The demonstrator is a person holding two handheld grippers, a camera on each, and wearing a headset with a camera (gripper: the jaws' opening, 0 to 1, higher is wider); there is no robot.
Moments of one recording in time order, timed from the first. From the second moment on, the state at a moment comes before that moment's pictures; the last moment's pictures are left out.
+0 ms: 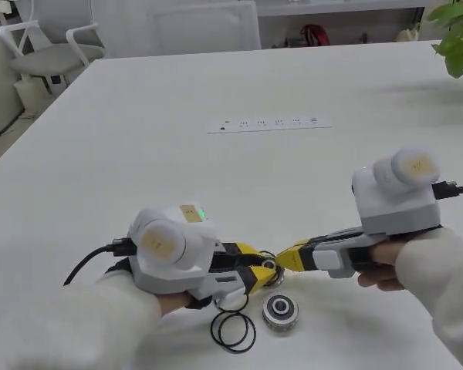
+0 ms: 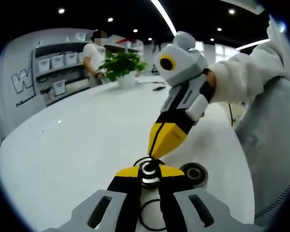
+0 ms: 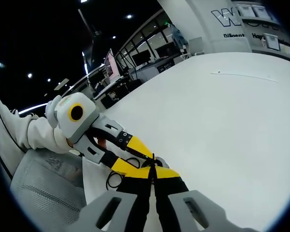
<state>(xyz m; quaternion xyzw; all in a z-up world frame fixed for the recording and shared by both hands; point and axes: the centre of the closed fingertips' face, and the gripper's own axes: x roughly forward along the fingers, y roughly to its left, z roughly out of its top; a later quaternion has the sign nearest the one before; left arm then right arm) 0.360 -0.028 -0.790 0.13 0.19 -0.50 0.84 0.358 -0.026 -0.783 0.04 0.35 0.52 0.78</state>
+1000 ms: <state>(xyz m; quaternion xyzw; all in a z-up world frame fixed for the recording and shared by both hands) 0.355 -0.022 -0.773 0.16 0.20 -0.50 0.83 0.367 -0.033 -0.774 0.05 0.34 0.50 0.79</state>
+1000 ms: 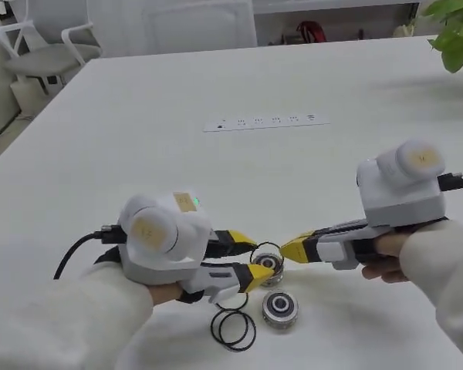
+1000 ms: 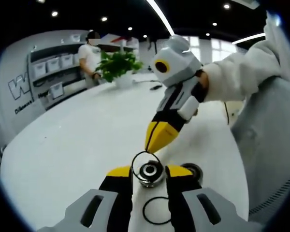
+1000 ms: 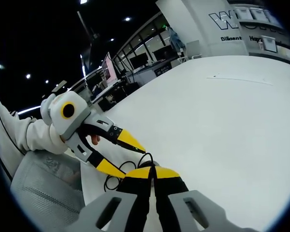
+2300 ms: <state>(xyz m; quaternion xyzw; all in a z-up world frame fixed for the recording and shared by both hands) 0.339 0.044 -0.719 0.16 0.19 -0.46 0.85 0.358 -0.006 -0.736 0.05 0.29 0.54 0.79</state>
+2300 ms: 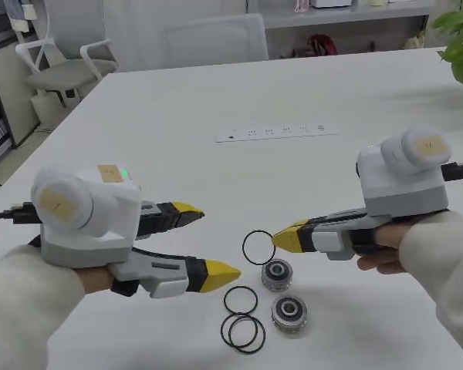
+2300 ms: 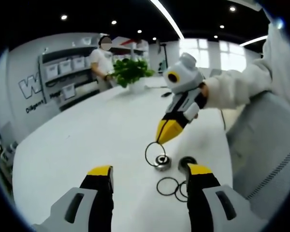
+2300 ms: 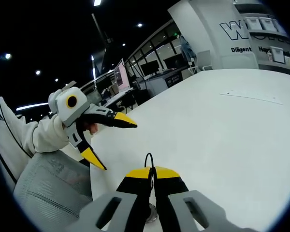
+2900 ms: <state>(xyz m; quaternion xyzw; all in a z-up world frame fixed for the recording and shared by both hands) 0.326 0.081 -0.721 0.14 0.20 -0.43 0.87 0.340 0.021 -0.728 0.05 0.29 0.58 0.76</state>
